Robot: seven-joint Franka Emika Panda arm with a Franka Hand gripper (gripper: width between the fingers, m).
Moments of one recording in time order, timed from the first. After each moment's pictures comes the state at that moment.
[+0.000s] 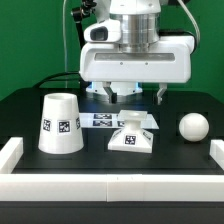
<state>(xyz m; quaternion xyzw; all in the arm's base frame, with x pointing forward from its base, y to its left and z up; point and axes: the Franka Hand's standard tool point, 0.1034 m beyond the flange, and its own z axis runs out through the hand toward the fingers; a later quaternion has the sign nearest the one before) 0.459 0.006 0.079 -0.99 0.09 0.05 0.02</state>
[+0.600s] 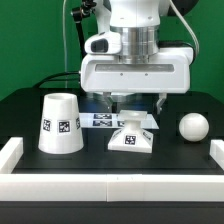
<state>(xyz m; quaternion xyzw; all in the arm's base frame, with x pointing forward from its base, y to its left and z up) 0.455 0.006 0.056 -0.99 0.08 0.05 0.02</state>
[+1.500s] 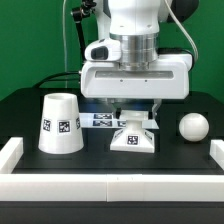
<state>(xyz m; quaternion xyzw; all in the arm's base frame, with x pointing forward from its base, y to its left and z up) 0.453 0.006 0.052 -1.00 0.08 0.06 0.02</state>
